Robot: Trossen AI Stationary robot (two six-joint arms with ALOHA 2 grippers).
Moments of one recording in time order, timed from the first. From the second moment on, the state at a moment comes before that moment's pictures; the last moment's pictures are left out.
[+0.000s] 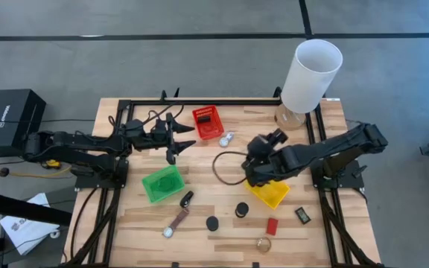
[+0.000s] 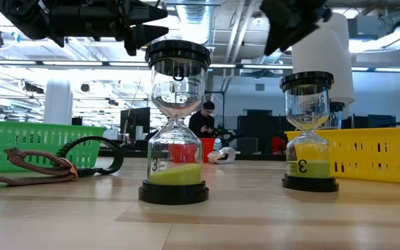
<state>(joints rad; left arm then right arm) 0.20 1.07 0.45 0.73 0.08 -0.08 0.30 1.54 1.33 -1.15 0.99 0.83</state>
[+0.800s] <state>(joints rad) -0.17 1.17 0.81 -0.15 -0.18 -0.17 0.39 1.22 1.11 -1.16 1.23 0.80</state>
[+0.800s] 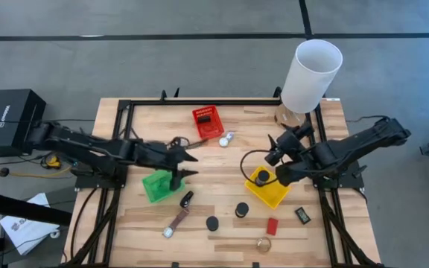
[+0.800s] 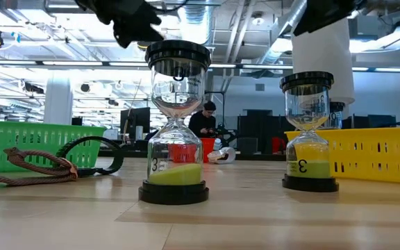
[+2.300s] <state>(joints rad) -0.25 1.47 0.84 -0.52 -0.02 -0.79 -0.06 1.29 0.90 -0.14 -0.18 -0.22</state>
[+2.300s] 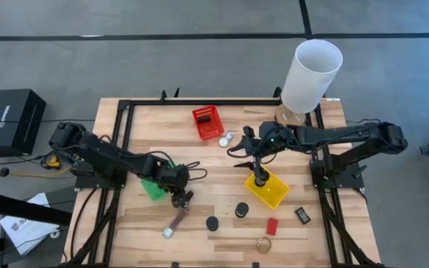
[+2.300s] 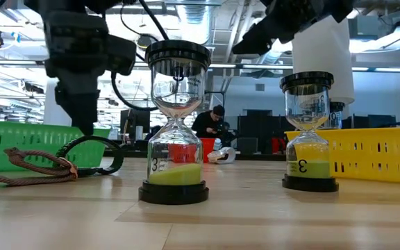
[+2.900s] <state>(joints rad) -0.30 1.56 0.84 -0.41 0.02 -1.01 -0.06 1.29 0.90 -0.14 -0.18 -0.24</state>
